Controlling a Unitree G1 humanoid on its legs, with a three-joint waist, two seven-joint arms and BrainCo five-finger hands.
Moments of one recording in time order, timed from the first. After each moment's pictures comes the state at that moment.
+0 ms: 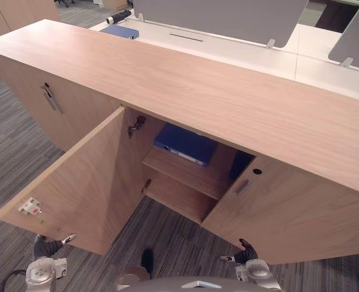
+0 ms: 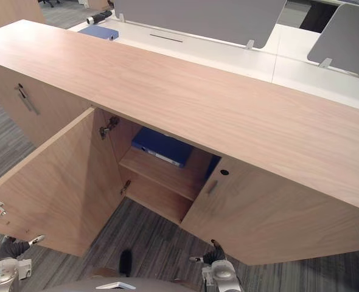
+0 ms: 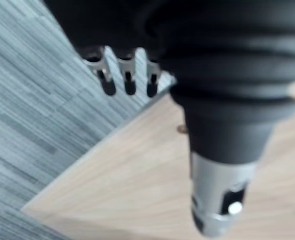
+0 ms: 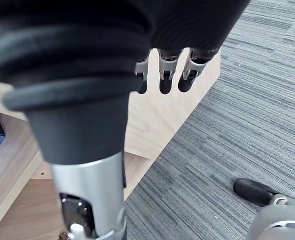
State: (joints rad) left arm 0.22 0.34 0.27 0.64 0.00 -0.07 0.14; right arm 0.05 -0.14 -0.13 0.91 -0.24 -0.02 -0.11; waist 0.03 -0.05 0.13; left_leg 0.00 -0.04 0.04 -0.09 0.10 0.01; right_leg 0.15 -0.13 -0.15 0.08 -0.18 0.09
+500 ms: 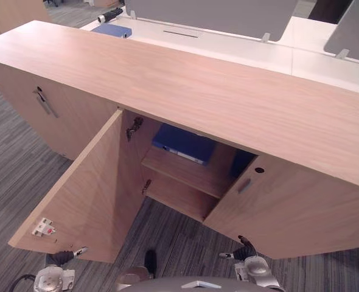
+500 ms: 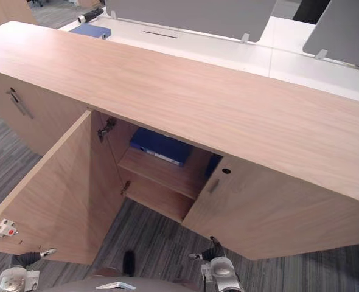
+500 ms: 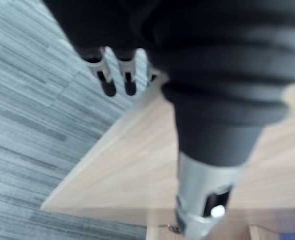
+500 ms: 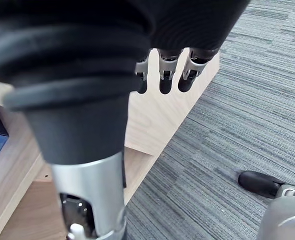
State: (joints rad) left arm 0.30 0.33 0.12 0.60 0.02 -0.06 0.12; right arm 0.05 -0.13 -0.13 0.89 -0.24 -0.02 -0.11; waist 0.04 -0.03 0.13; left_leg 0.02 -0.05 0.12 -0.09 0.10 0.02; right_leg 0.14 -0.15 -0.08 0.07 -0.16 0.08
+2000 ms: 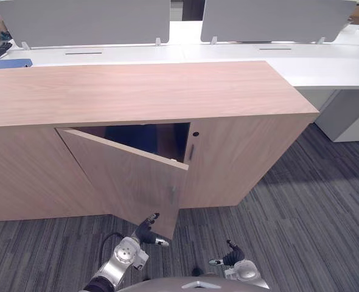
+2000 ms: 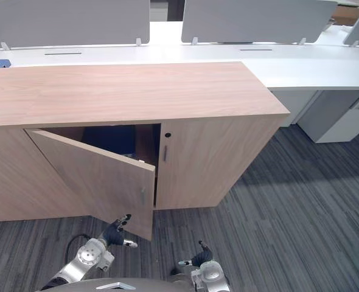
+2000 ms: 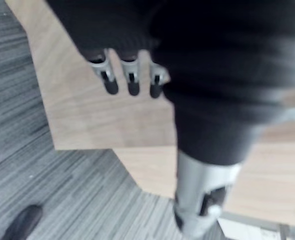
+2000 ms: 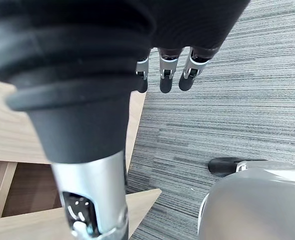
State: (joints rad) left arm 0.01 0.15 -0.39 0.72 0.05 -0.11 -0.02; right arm 0.06 -0.09 -0.05 0.93 -0.28 -0.02 -0.12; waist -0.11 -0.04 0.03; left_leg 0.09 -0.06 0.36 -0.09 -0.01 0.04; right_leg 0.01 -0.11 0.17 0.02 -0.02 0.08
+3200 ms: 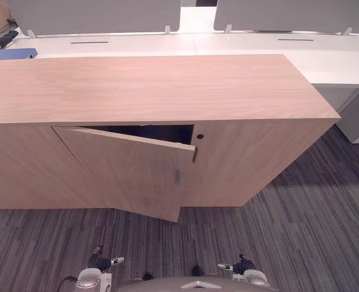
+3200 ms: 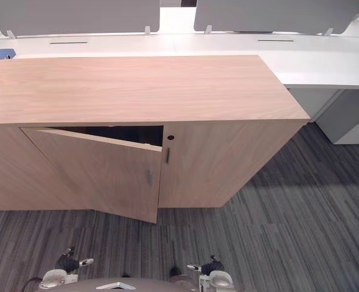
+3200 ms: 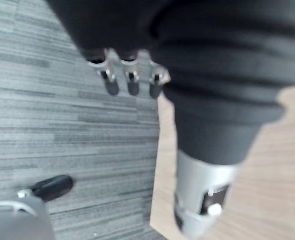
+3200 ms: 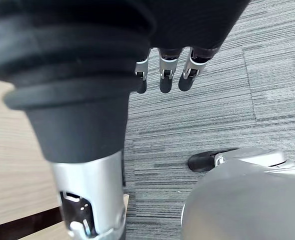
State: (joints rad) left arm 0.12 0.14 0.12 0.98 0.04 -0.06 0.08; right arm 0.04 -0.09 -0.21 1.04 -0.12 0.00 -0.12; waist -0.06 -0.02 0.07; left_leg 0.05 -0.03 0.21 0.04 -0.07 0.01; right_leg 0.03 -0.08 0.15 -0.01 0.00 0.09
